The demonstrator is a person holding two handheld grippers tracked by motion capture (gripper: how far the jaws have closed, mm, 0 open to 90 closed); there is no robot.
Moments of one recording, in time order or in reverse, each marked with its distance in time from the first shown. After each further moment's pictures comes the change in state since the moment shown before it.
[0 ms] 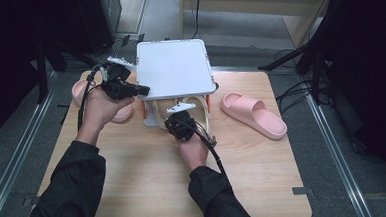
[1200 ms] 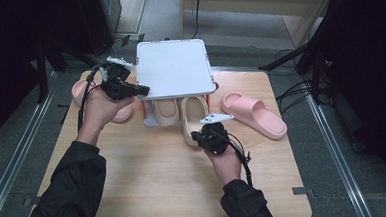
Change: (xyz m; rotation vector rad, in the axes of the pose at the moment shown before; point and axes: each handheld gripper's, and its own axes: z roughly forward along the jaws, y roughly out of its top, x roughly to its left) left arm 0.001 -0.001 0.000 -0.006 -0.002 -0.015; right arm -0.034 -0.046 -0.091 0.012 0.038 0.059
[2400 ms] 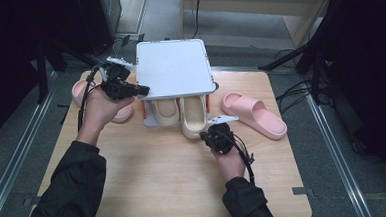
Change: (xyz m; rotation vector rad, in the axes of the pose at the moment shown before) left arm 0.000 0.000 0.000 -0.001 0.003 -0.001; right arm -0.026 -0.015 0.016 0.031 -0.089 0.051
